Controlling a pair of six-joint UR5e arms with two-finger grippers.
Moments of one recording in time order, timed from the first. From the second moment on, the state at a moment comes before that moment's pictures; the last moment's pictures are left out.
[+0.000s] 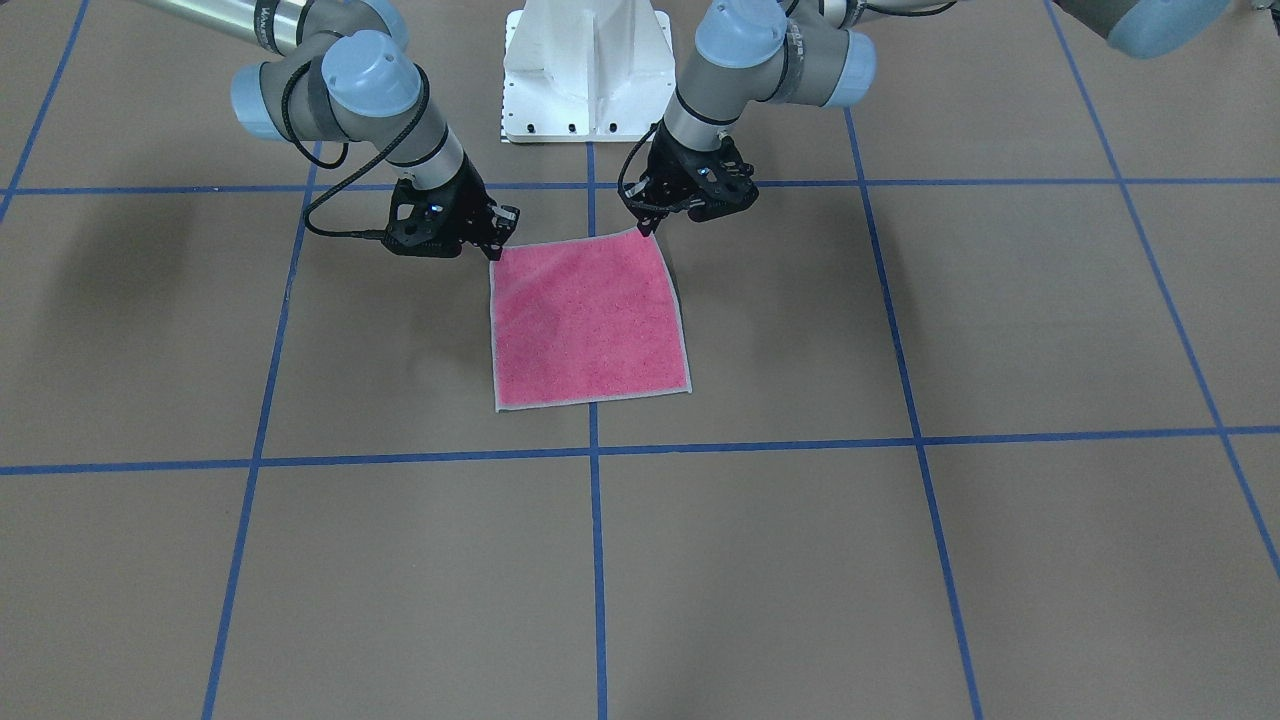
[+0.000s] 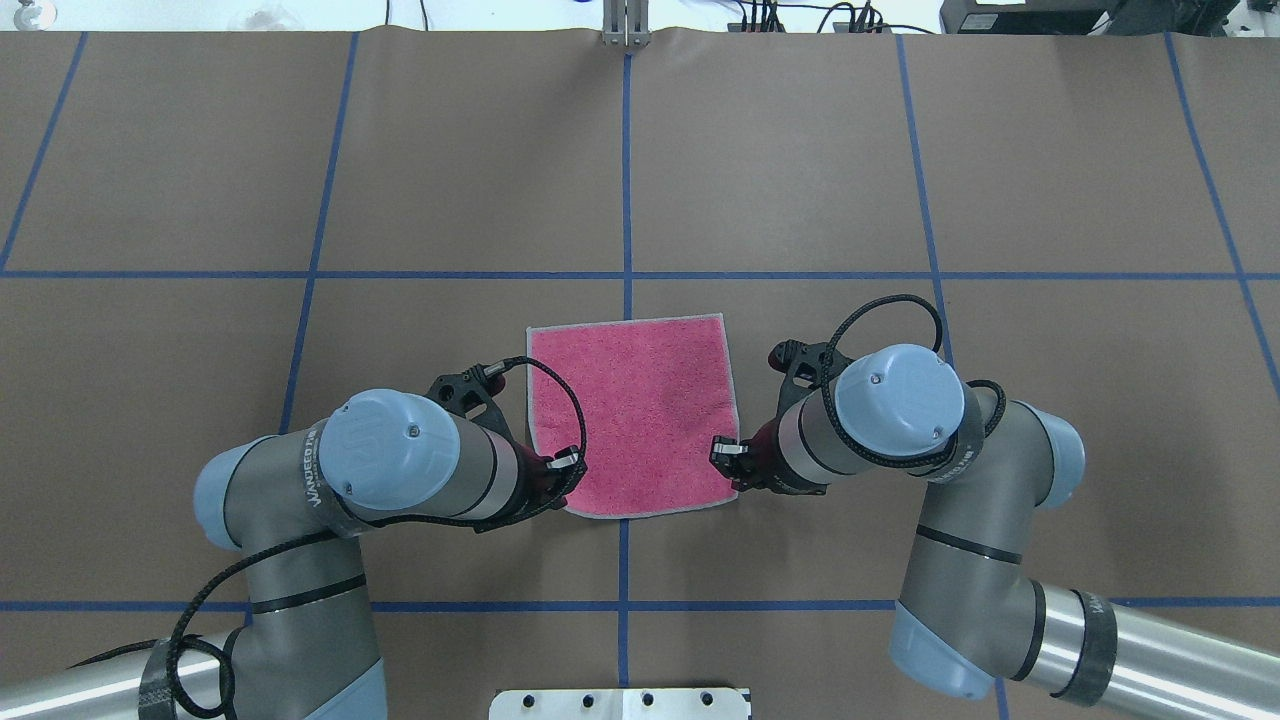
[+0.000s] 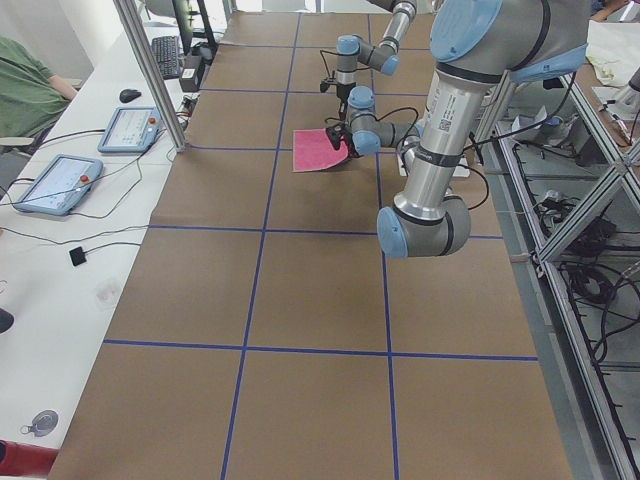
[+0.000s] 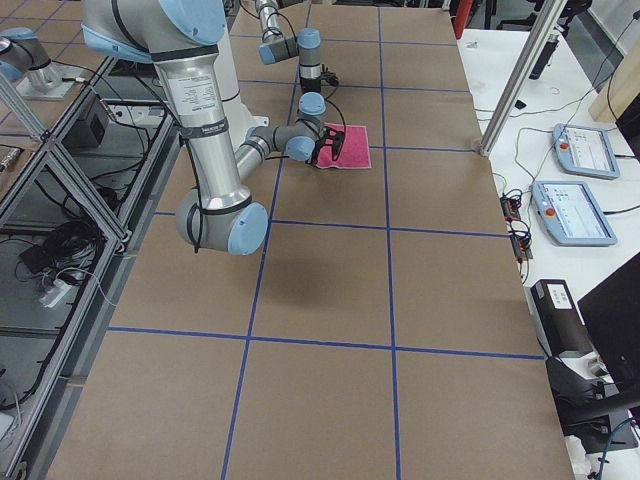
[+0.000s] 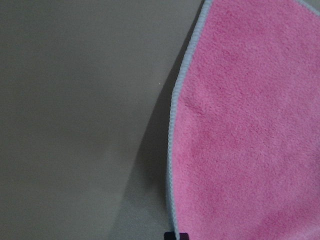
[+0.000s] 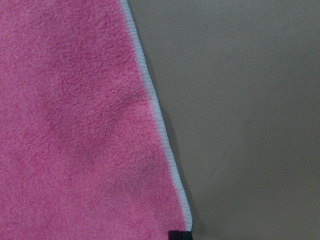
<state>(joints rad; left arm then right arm) -0.34 -2.07 -1.79 -1.91 -1.80 -1.86 0.43 -1.20 1.79 -1.18 1.93 1.58</state>
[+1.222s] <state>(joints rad) -0.34 -2.06 -1.86 -1.90 -1.86 -1.84 0.44 -1.25 1.89 -1.18 2.03 1.59</state>
